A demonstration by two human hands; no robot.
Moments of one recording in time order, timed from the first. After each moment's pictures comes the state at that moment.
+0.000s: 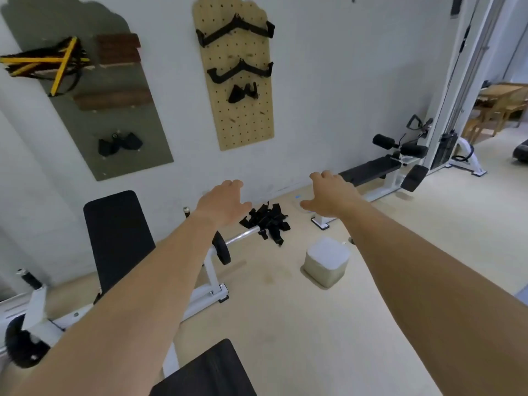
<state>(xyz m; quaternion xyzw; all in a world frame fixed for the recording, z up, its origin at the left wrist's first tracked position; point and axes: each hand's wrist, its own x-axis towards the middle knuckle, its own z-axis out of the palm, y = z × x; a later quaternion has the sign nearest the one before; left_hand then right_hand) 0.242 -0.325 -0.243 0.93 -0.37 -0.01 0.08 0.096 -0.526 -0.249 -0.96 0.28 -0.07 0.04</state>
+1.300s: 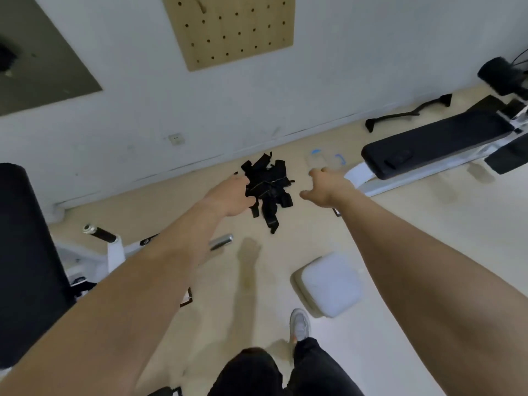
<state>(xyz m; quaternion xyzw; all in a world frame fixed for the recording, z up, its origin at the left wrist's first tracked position) 0.800 -0.897 -0.464 0.93 -0.27 -0.25 0.07 0.699 -1.119 -0.480 -0.95 0.22 0.17 0.16</state>
